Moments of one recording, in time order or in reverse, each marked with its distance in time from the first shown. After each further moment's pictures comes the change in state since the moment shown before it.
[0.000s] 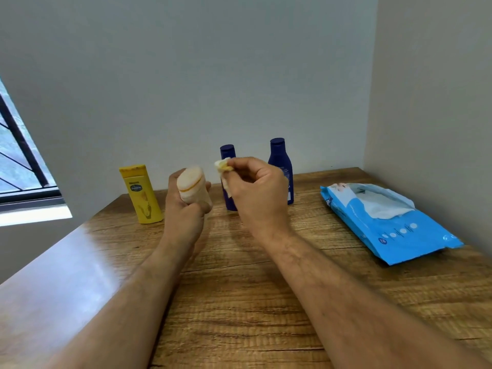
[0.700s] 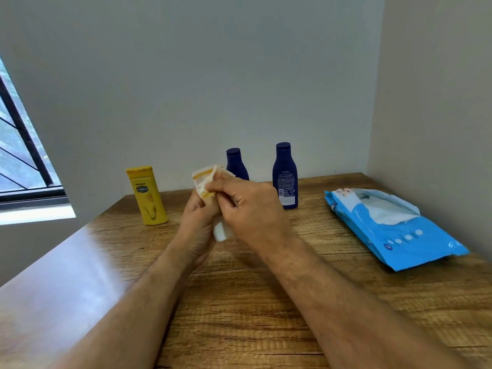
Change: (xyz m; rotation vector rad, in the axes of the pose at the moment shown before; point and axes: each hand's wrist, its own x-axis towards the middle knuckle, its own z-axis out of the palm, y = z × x) left_hand -0.014 0.009 0.004 -0.478 -0.263 -0.258; right_hand -0.008 0.003 0.001 -0.525 -0.285 -0.416
